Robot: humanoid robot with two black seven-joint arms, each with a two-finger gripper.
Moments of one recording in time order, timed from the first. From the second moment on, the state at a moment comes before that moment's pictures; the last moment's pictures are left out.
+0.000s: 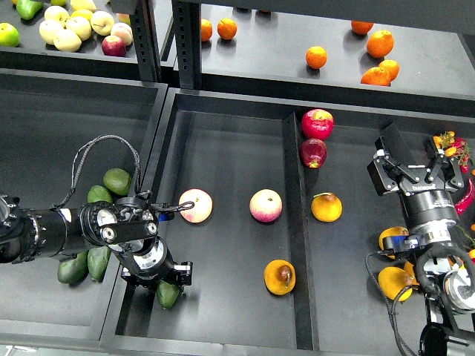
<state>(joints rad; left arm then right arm) -1.00 0.00 0.43 -0.67 0.43 -0.49 0.49 0.06 0.02 1.68 1.30 0.30 0.24 -0.27</state>
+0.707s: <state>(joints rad) -1.05 0.00 0.32 -0.64 0.42 -0.49 0.49 0.06 0.02 1.68 1.30 0.30 0.24 -0.27</state>
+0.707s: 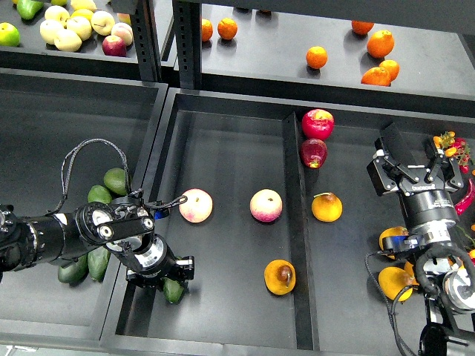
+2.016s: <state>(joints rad) -1.14 0.40 0.31 -0.74 0.46 -0.49 0.49 0.06 0.01 1.67 1.30 0.30 0.25 -0.27</state>
